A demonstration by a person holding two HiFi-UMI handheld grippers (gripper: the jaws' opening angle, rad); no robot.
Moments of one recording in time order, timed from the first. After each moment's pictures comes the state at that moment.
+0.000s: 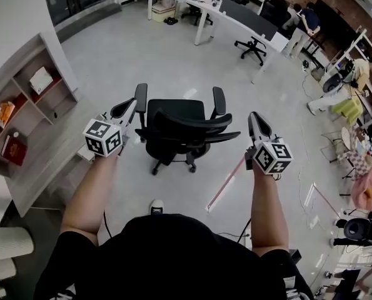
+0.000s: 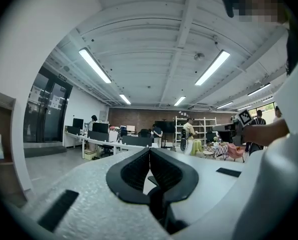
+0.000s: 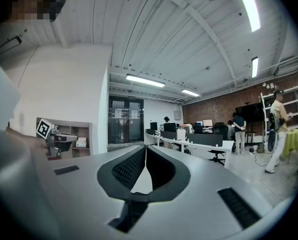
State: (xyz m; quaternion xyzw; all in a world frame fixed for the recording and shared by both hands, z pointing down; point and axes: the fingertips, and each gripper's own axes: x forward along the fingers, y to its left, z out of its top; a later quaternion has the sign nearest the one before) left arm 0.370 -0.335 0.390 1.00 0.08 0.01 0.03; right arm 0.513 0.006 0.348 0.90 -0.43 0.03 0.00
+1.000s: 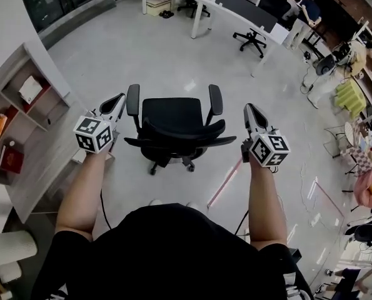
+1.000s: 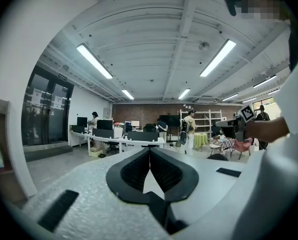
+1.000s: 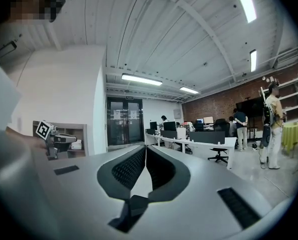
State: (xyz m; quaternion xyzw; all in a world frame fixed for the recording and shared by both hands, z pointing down) left arm 0.444 -0.356 0.398 1.00 0.05 0.04 0.01; right arm 0.601 -0.003 0.361 0.90 -0.44 0.03 -0.01
